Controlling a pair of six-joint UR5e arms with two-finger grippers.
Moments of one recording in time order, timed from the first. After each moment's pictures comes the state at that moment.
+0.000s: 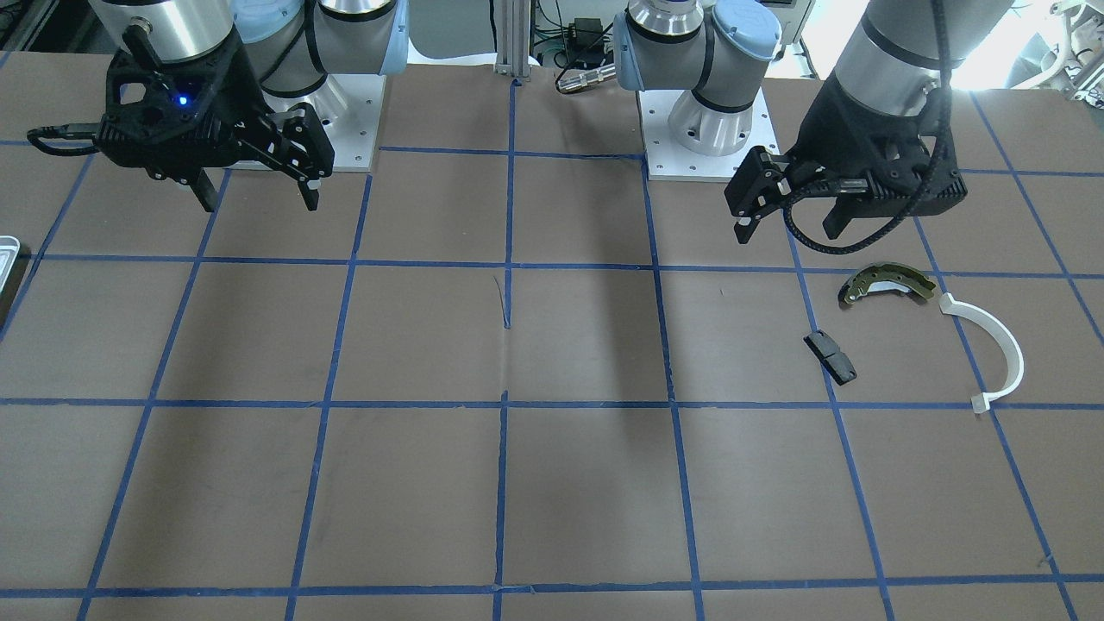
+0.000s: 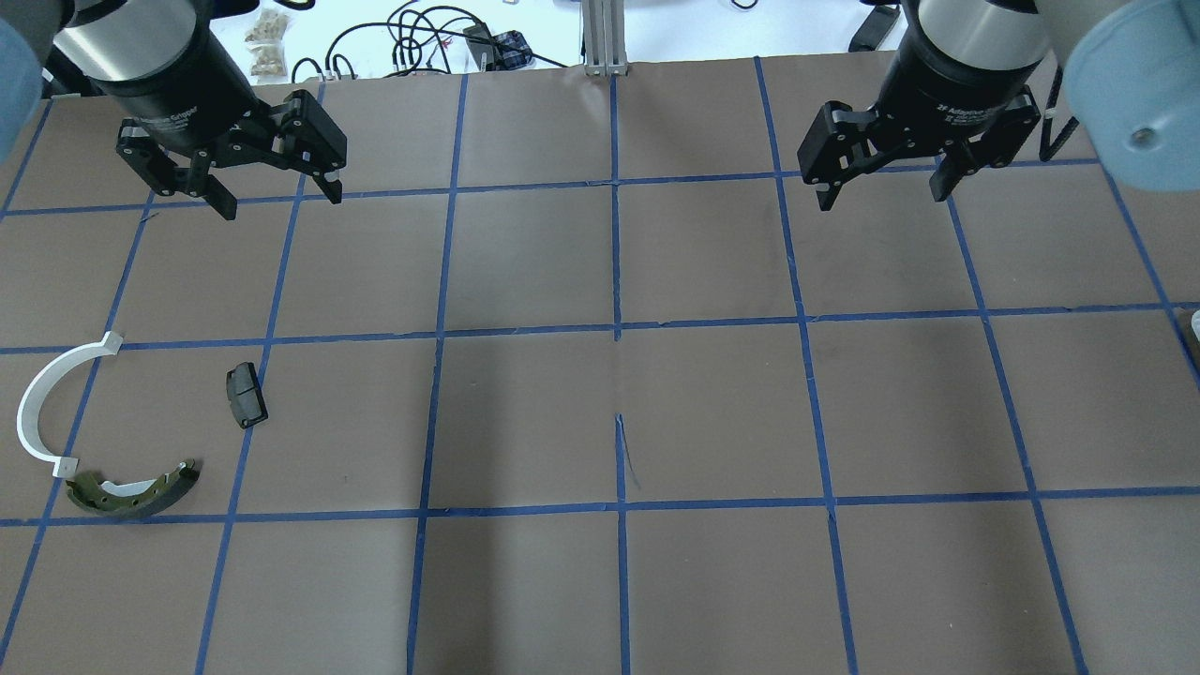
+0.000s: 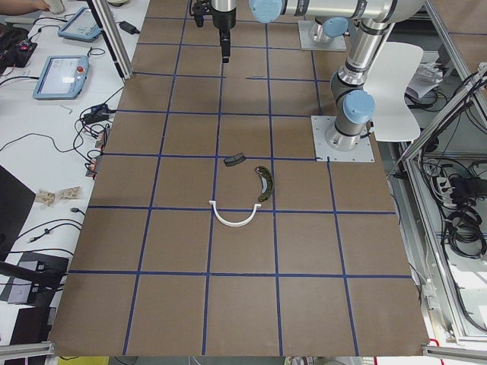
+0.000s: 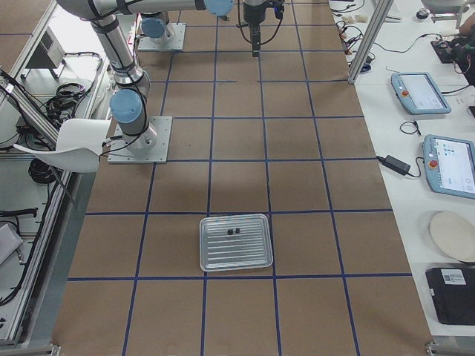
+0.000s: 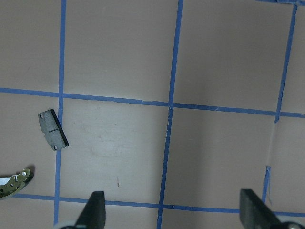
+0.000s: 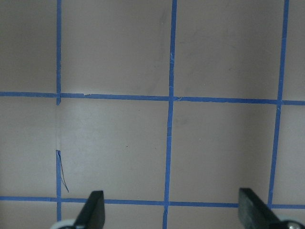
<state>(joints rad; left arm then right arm) -1.50 -1.59 -1.50 -1.60 1.54 -0.03 1.60 -1.60 1.56 -1.59 -1.57 -0.01</state>
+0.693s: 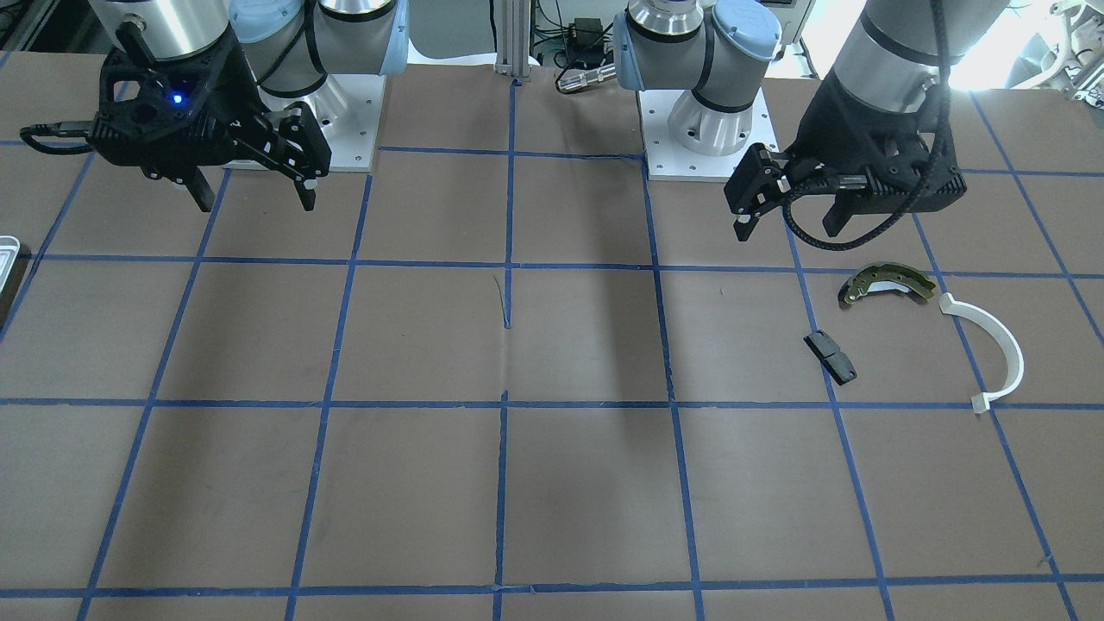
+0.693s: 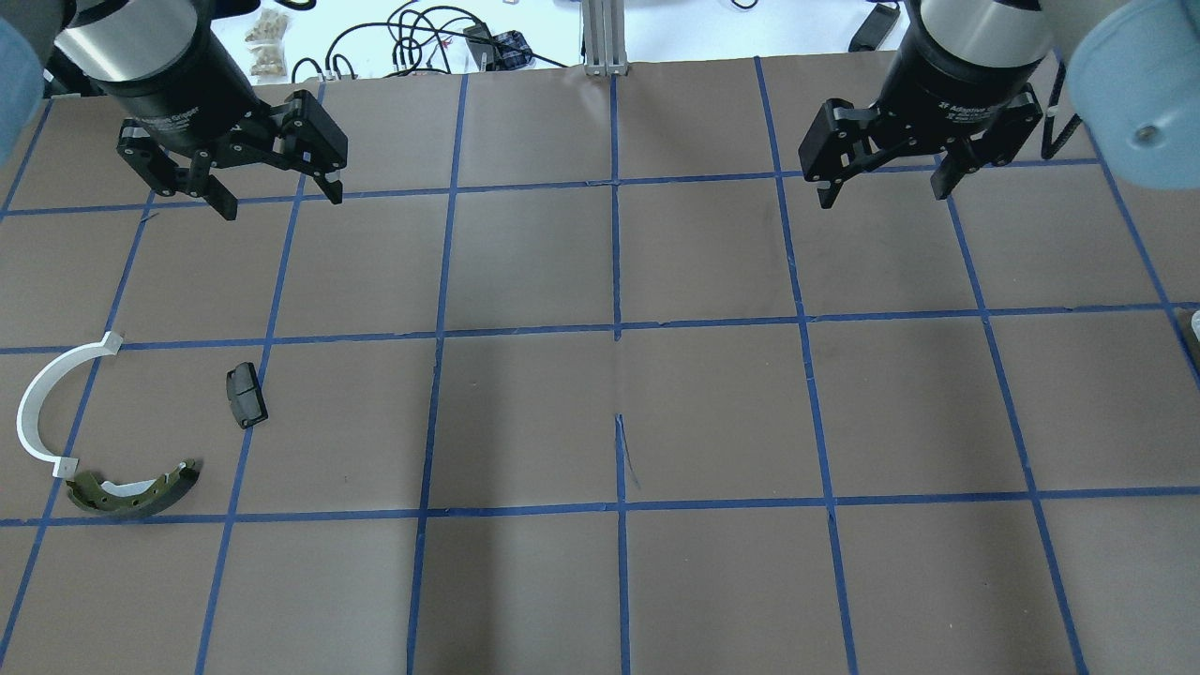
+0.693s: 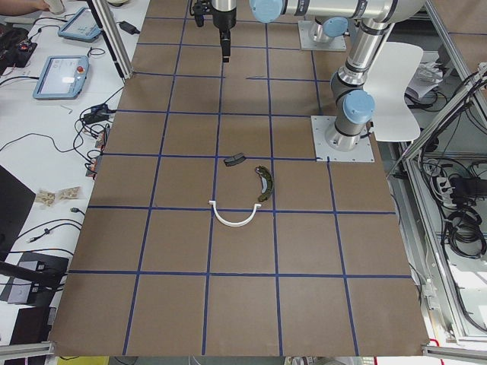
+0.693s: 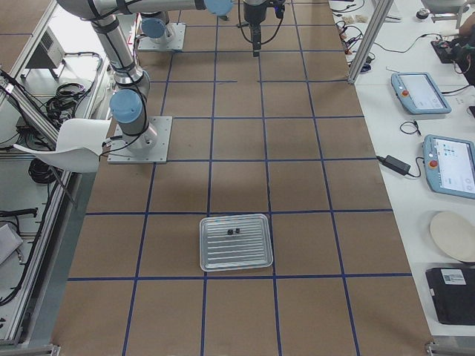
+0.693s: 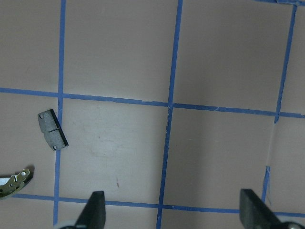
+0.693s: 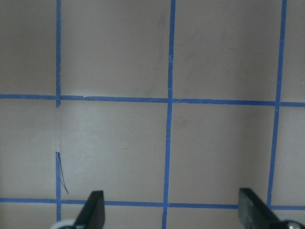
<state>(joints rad) -1.50 -1.59 -1.50 -1.60 1.55 -0.04 1.59 -1.60 1.55 -1.59 -1.57 -0.01</state>
